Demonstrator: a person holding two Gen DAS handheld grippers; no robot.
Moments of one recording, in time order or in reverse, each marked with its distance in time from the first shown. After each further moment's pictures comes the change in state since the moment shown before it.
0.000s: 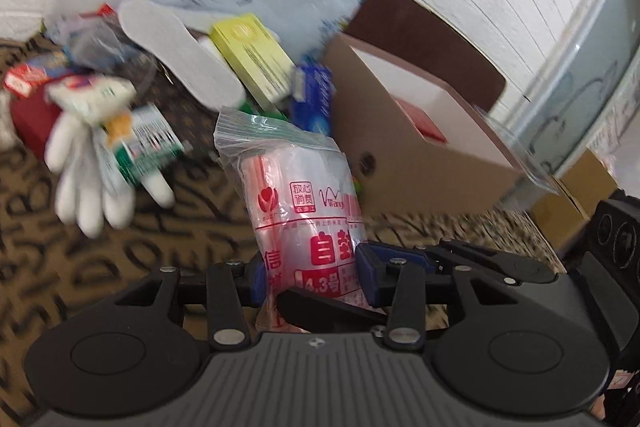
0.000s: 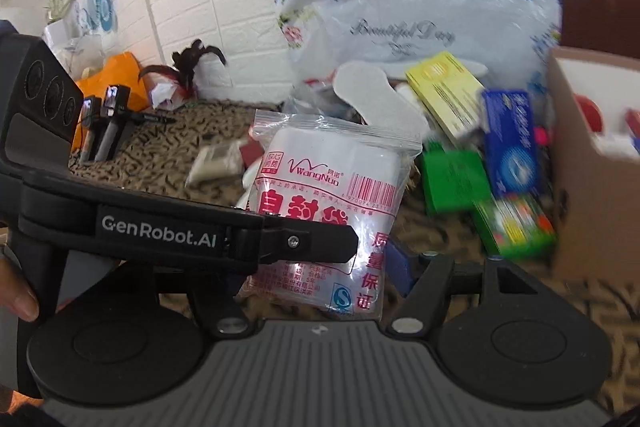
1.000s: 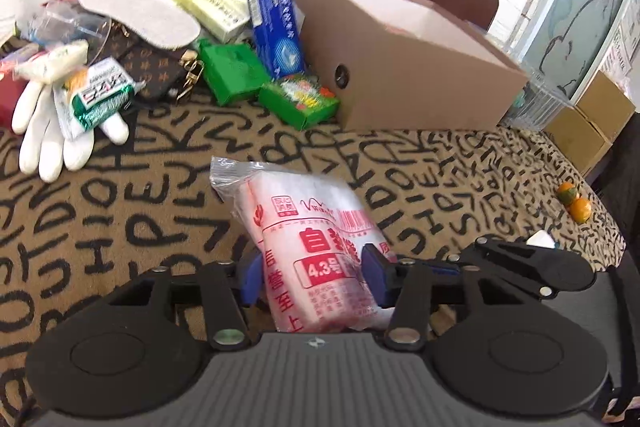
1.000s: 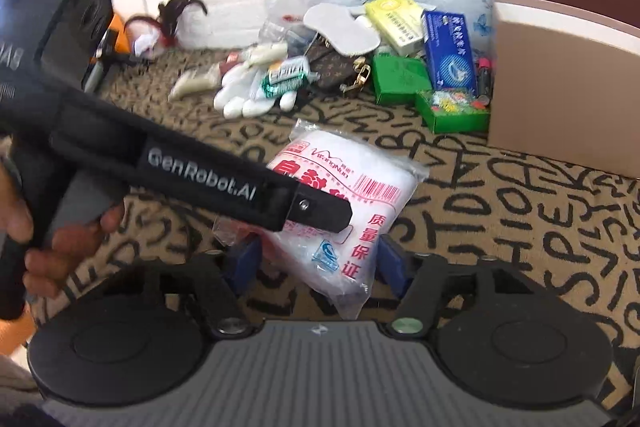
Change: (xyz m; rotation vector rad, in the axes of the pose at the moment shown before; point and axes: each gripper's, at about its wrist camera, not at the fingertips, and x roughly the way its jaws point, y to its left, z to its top) left arm 0.029 -0.035 -0.036 0.151 0.102 0.090; right arm -0.046 -0.011 -0.087 -0.030 0.054 -0.079
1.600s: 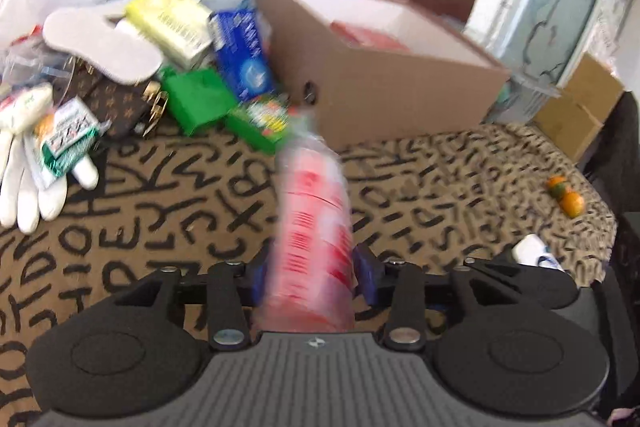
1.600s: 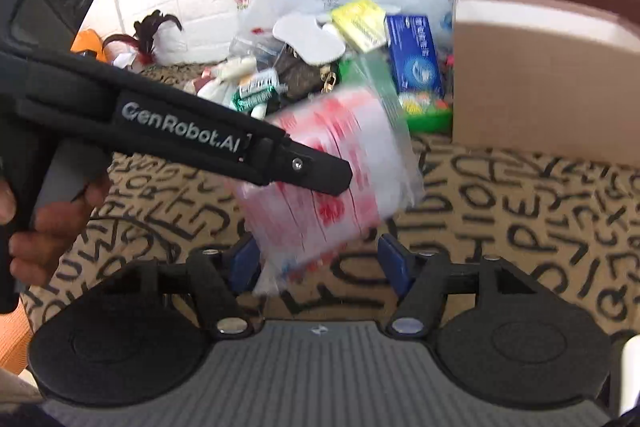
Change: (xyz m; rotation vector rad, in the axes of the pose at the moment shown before) left arm 0.012 -0.016 0.019 0.062 0.023 -0.008; right arm -0.007 -0.016 0.002 0.069 0.004 -0.032
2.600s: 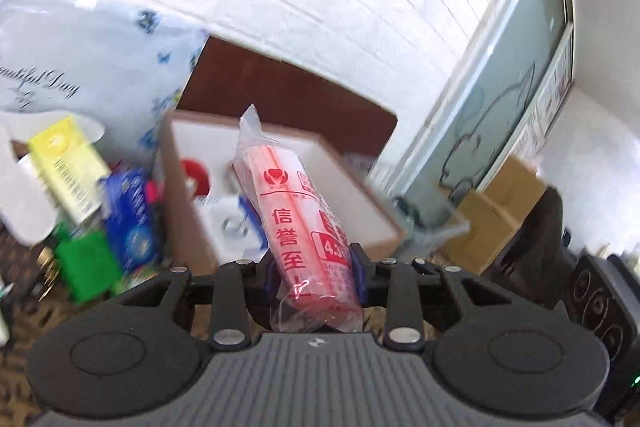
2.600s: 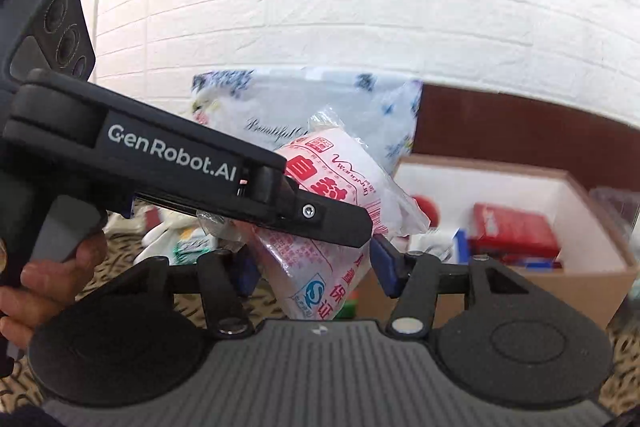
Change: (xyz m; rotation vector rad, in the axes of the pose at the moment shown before) left arm -0.029 -0.049 0.126 -0.095 -0.275 -0.280; right arm -0.068 -0.037 0.105 -0.125 -0.310 -0.147
